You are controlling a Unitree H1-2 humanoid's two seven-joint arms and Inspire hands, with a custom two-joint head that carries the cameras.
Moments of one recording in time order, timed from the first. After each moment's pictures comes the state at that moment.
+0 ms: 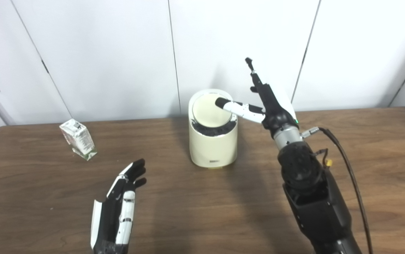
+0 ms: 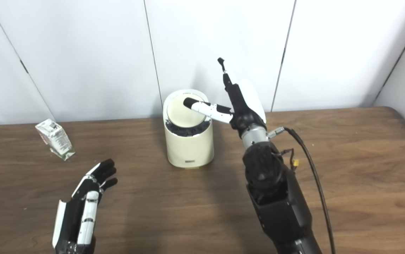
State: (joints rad) left arm 0.23 -0.03 -0.09 -0.41 0.15 -0.13 0.10; right arm -0.59 -0.08 0.18 -0.03 -0.52 0.44 -0.01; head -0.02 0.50
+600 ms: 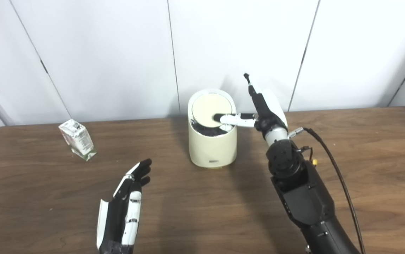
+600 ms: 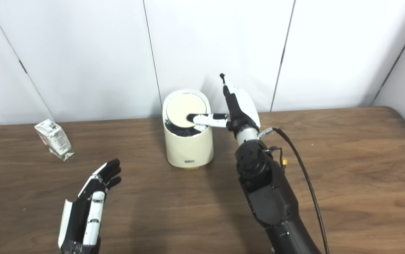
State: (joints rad) left arm 0.24 -0.04 -0.11 -0.42 0.16 -0.12 0.11; right arm -0.63 -0.07 0.18 0.18 -0.52 0.39 -0.08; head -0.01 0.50
